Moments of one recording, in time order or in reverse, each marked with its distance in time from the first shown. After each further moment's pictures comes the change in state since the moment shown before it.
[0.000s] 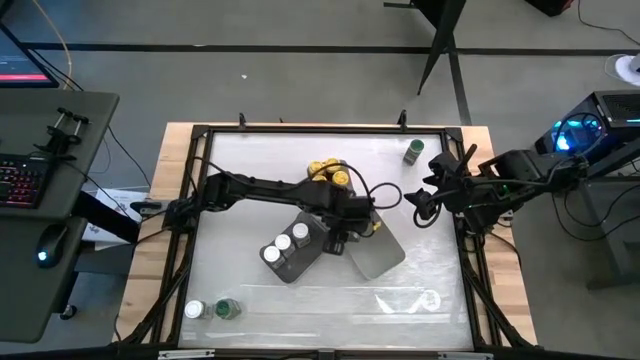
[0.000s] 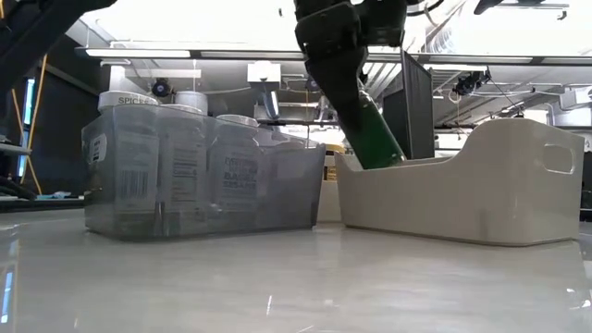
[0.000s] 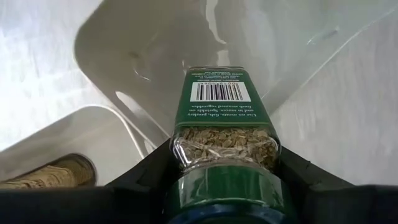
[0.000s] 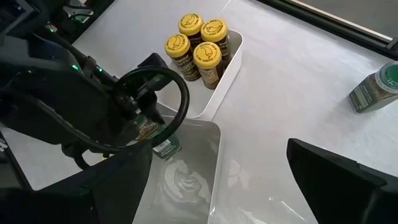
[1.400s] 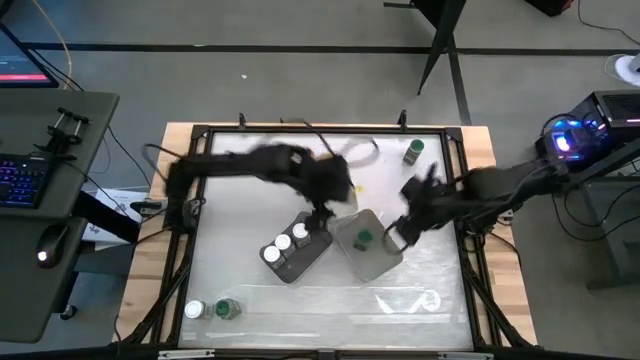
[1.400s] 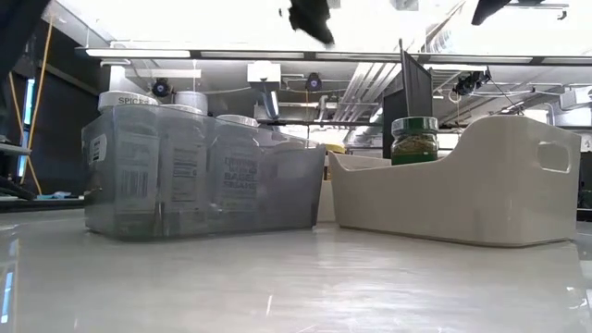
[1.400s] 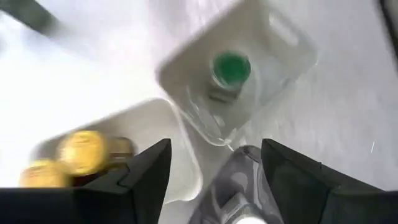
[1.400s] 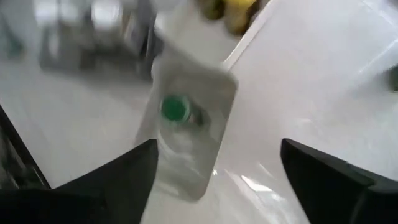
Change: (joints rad) left arm 0.074 -0.293 -0.046 -0.041 0.072 -0.031; right arm 0.015 0.159 -0.002 0.024 -0.188 -0.104
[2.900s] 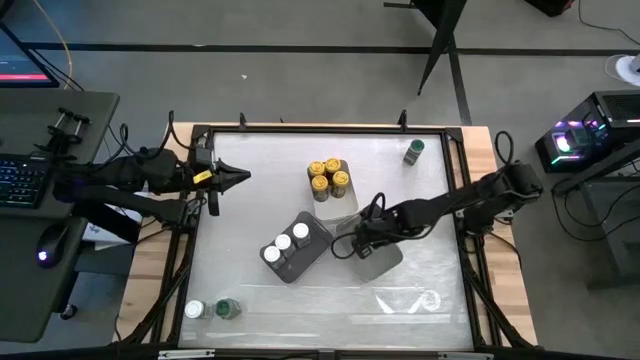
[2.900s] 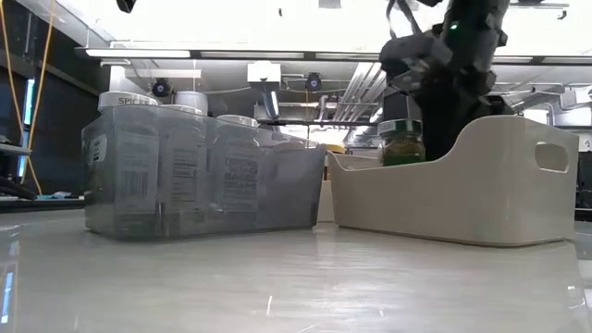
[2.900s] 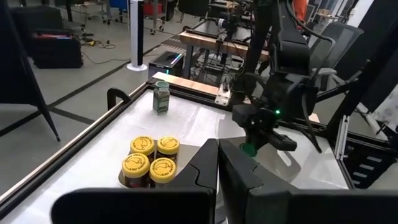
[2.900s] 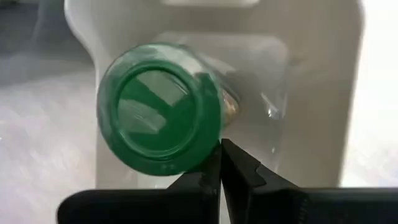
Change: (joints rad) left arm -0.089 -1.322 -1.205 0.704 -0.347 -0.386; right arm -0.108 0.311 -0.410 0.605 -0.174 0.162
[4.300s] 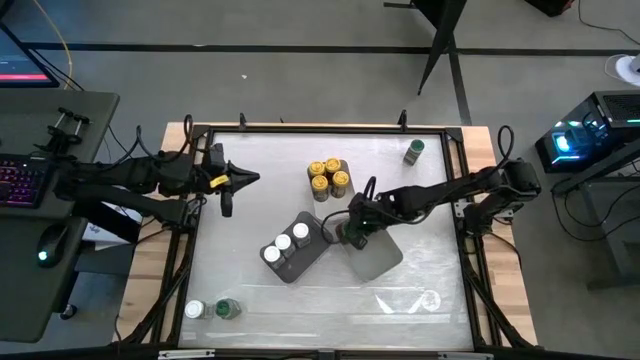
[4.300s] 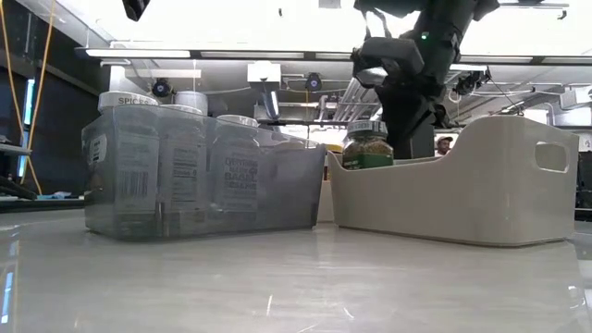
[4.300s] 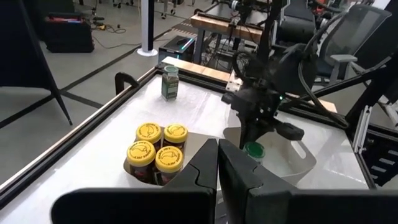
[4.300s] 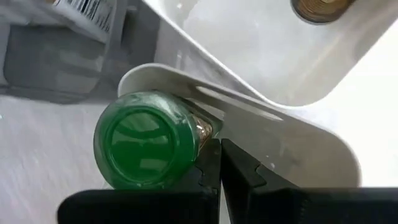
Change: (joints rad) left arm 0.000 0.085 0.000 0.007 -0.035 -0.028; right arm -0.132 0.000 0.000 0.157 -0.017 -0.441
